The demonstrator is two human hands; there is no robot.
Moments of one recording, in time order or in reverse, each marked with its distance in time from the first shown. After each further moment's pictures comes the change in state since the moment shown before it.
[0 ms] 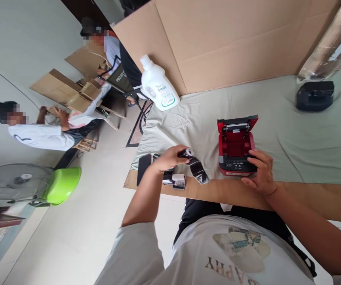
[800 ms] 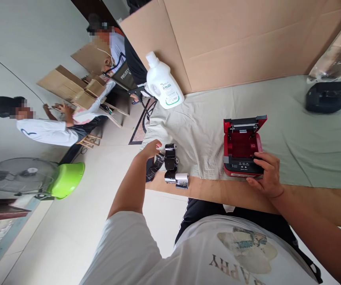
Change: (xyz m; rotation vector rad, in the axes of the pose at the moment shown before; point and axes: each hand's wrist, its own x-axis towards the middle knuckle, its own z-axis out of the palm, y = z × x) left_hand 0.002 -0.123 -0.108 0.657 0.148 -0.453; right_hand 0.004 0.000 0.000 -0.032 0.008 -0.048
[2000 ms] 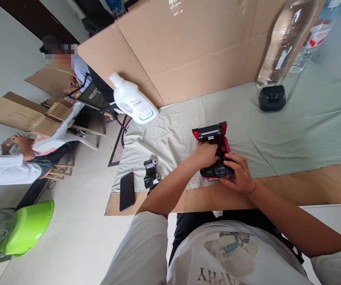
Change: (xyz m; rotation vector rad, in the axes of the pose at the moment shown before) left_hand -0.041 0.327 0.054 0.390 -0.041 0.710; right_hand -0.002 -0.003 -0.001 -0.007 -0.018 0.051
